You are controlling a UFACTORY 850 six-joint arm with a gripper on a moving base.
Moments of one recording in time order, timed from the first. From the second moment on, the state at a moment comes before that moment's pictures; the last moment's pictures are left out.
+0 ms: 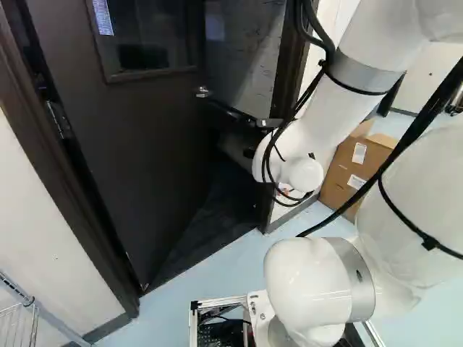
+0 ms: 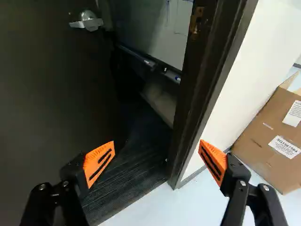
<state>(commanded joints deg) -5.9 11.0 -12.8 -0.6 46.2 0.0</state>
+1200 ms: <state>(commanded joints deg) -5.9 11.0 -12.8 -0.6 46.2 0.0</state>
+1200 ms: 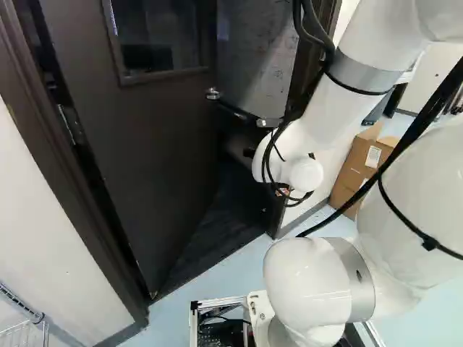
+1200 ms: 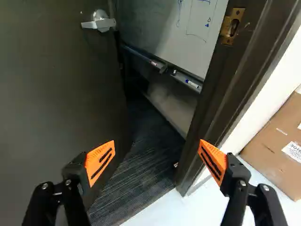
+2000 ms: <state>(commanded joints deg) -5.9 11.0 -12.8 -0.6 46.2 0.0</state>
